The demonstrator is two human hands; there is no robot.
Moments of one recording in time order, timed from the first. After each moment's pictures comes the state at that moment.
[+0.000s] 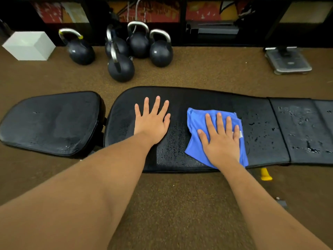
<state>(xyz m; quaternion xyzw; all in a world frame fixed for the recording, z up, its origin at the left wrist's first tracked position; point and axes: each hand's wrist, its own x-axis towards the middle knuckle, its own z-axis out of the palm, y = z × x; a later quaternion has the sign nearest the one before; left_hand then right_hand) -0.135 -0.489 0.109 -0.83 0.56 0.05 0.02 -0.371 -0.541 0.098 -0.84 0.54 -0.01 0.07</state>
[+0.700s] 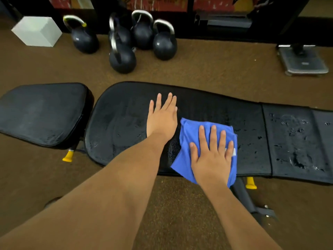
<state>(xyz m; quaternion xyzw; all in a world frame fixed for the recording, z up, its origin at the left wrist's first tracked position) -0.217 -0.552 0.102 -0.86 0.51 0.06 -0.07 -0.414 -0.530 0.096 -0.84 0.54 -0.02 0.08</state>
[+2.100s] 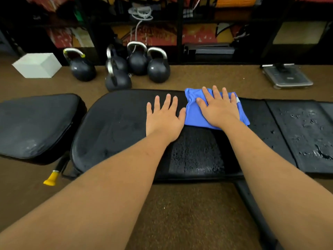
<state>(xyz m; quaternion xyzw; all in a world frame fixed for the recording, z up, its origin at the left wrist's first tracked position) -0.218 -0.558 0.089 -0.85 0.52 0.03 -0.07 -0.355 -0.691 0.087 -0.86 0.51 -0.03 0.07</state>
